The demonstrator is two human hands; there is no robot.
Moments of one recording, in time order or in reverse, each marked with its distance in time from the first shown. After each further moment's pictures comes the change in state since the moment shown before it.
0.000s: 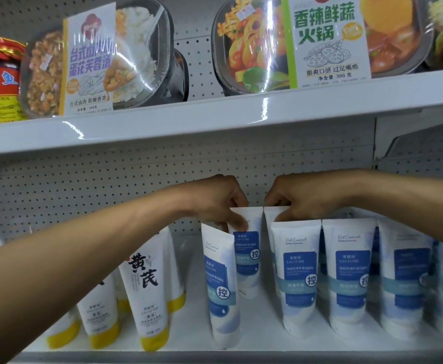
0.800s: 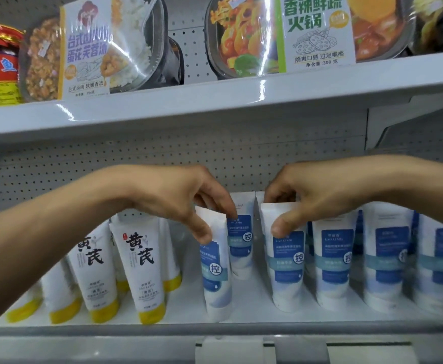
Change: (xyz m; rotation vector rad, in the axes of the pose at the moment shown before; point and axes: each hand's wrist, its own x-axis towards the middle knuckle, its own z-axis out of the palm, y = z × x) left_hand -0.074 0.025 -0.016 0.096 -0.151 0.069; right_hand -0.050 -0.021 0.000 0.054 -0.034 -0.068
